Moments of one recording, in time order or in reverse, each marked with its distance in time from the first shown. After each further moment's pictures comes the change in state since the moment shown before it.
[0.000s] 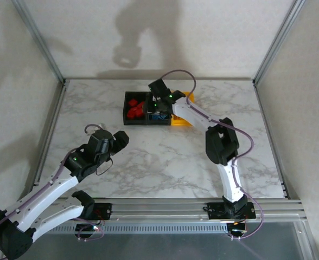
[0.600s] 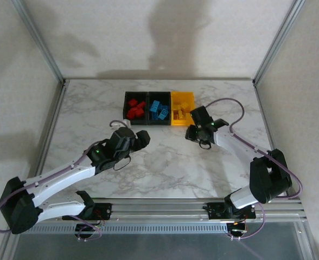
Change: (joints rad) left arm -0.178 0.245 0.055 0.216 -0.024 0.054; right arm -0.161 -0.680 -0.893 0.030 0.154 0.097
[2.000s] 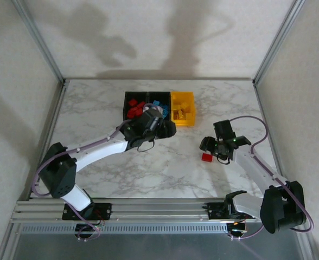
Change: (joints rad) left arm -0.043 0.481 0.378 0.051 0.199 0.178; right arm -0.220 -0.320 -0.332 -0.029 -0.105 -0.022
